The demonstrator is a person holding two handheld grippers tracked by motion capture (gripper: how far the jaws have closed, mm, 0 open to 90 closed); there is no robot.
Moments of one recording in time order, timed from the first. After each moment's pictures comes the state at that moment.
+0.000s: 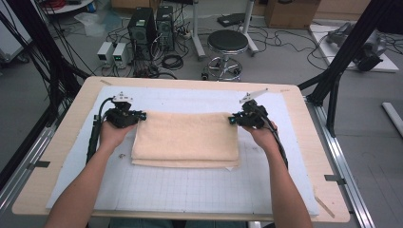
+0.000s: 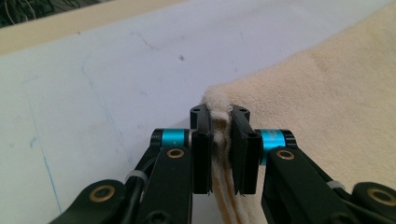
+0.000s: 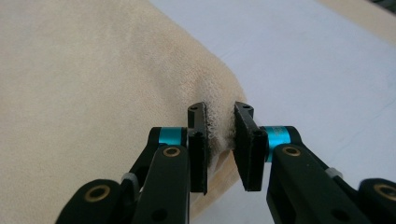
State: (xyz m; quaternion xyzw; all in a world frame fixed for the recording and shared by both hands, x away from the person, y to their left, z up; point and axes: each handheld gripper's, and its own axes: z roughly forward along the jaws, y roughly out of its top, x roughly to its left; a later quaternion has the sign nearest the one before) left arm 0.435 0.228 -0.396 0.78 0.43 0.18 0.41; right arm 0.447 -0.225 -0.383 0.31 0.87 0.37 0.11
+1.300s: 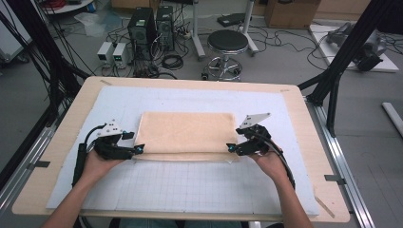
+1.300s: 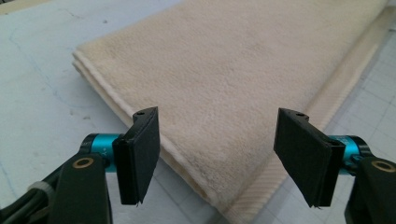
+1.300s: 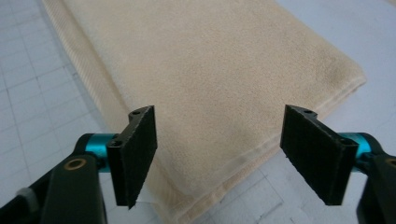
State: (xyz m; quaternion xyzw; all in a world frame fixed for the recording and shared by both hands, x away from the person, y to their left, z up) left arm 0.332 0.242 -0.418 0.81 0.34 0.16 0.45; right arm 0.365 -0.222 -0.393 0.26 0.88 0.36 0.13
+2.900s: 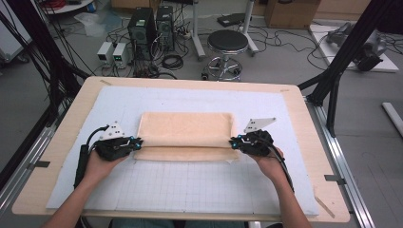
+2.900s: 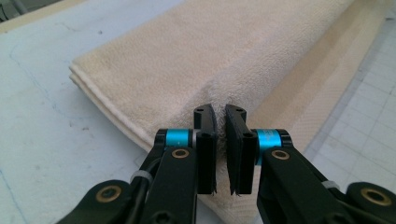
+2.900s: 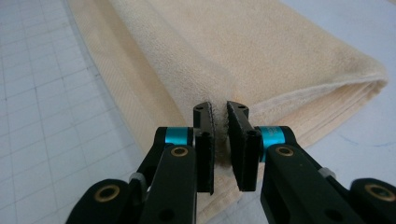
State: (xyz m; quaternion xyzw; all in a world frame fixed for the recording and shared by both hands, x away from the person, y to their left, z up) left arm 0.331 0.239 -0.413 0.82 0.30 0.18 0.44; right arm 0.357 -0.233 -0.402 0.25 0.87 0.41 0.11
